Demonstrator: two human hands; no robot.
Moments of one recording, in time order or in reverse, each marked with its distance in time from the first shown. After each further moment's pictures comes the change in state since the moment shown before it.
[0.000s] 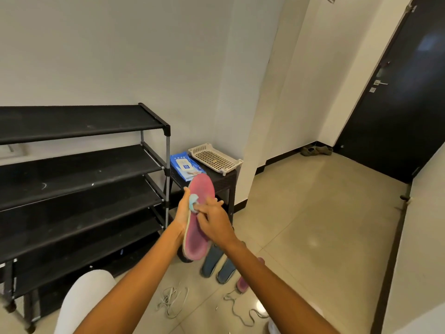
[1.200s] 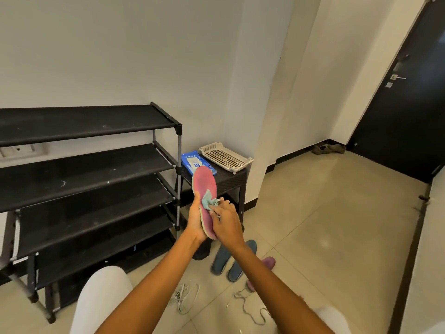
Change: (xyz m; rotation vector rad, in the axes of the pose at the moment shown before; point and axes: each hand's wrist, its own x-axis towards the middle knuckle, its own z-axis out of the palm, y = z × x) left_hand -0.007 -0.017 -0.010 -0.221 -0.001 -0.007; right_hand -0.005 0.005 0.021 -0.095 0.045 0.216
